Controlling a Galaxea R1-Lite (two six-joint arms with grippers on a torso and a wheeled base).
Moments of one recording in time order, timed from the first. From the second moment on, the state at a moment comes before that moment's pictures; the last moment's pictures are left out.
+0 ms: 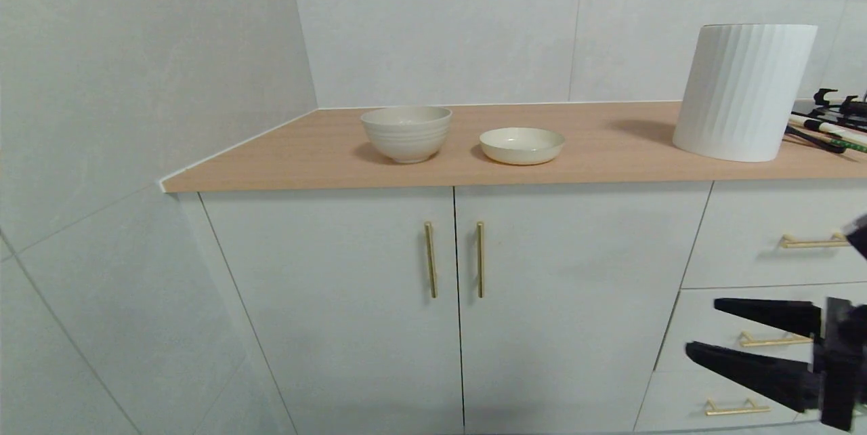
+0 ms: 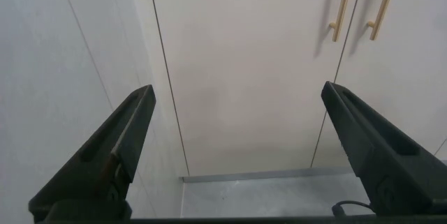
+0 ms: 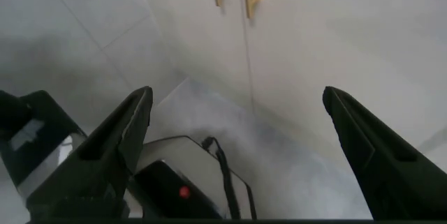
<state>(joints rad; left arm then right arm) 0.00 0.00 0.00 0.01 -0.05 0.01 0.33 1.16 -0.45 -0.35 0.43 0.06</state>
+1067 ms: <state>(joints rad) 0.00 0.00 0.00 0.01 -0.05 0.01 0.56 2.07 -1.15 -0.56 0.41 0.39</state>
